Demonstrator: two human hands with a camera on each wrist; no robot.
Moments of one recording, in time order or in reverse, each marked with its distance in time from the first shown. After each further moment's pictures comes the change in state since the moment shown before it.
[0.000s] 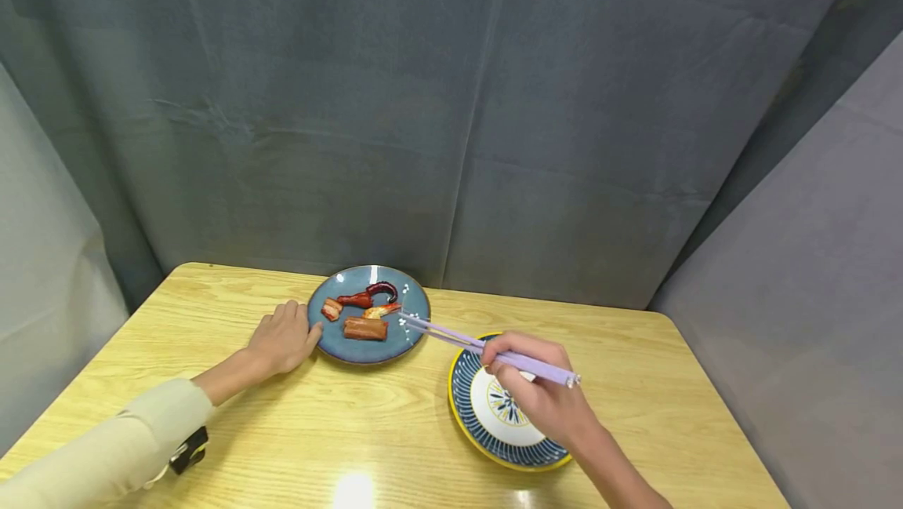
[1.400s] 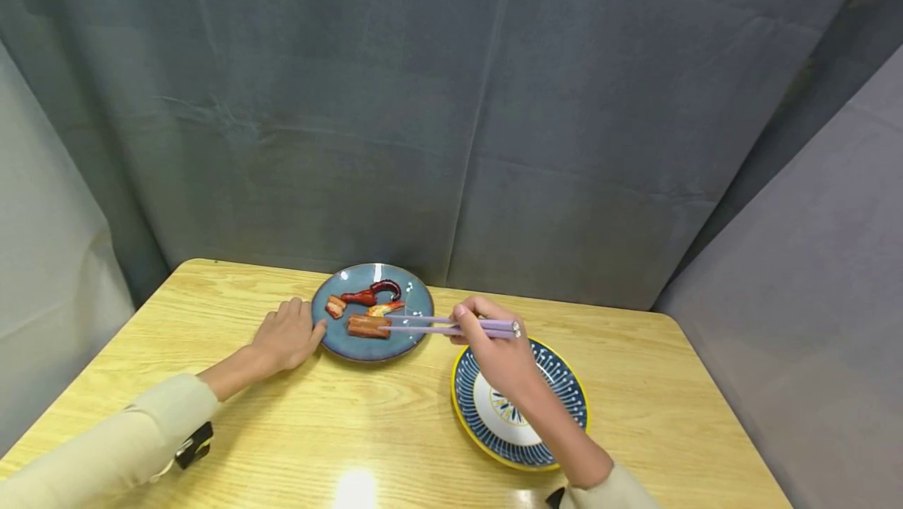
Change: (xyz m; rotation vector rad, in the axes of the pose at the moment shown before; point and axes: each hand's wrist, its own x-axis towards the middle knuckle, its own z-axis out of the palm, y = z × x) left_hand 0.002 -0.002 0.004 0.005 0.021 0.000; right_hand 0.042 0.026 0.040 0.075 0.084 0.337
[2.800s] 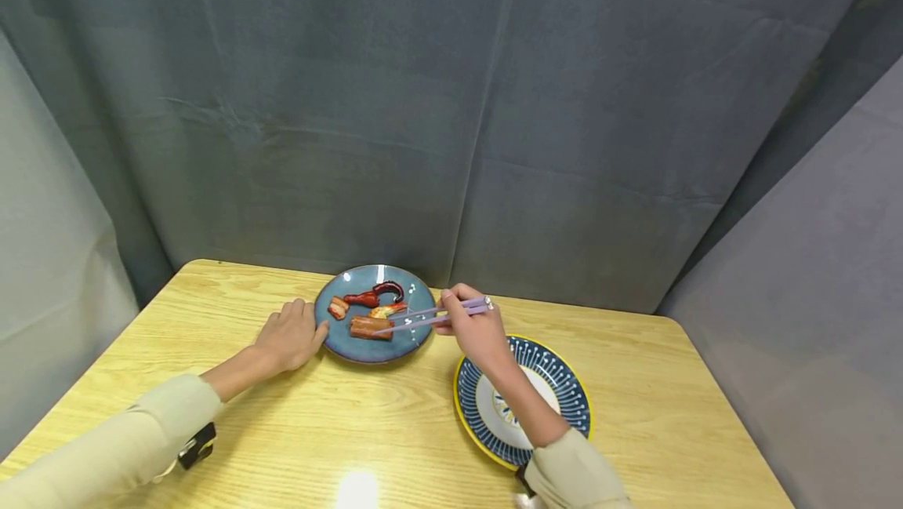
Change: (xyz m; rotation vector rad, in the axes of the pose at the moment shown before) left_hand 0.001 0.000 0.000 -0.006 -0.006 -0.010; right_hand 0.041 0.042 0.031 0.166 0.065 0.231
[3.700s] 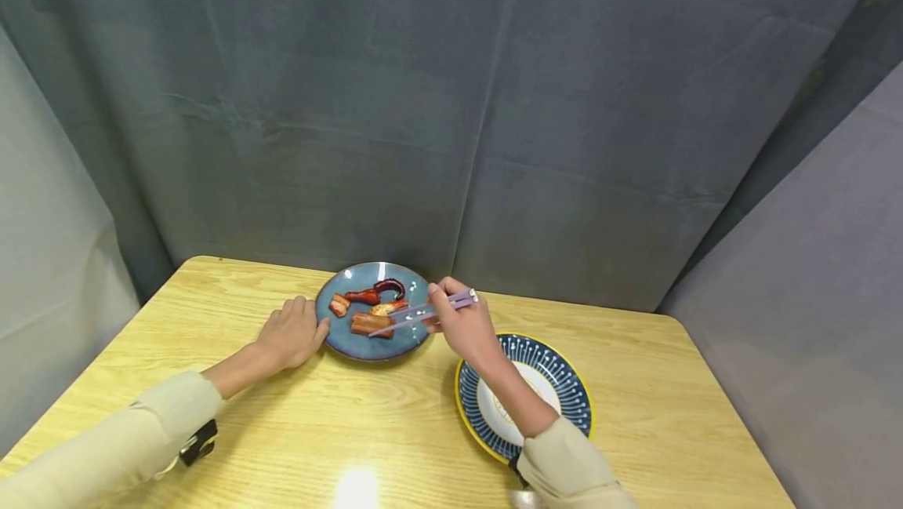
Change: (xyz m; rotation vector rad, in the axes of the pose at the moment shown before) left_hand -0.001 0.000 0.000 0.009 0.010 0.011; right_hand 0.005 -0.007 0.015 -0.086 -0.002 -0.019
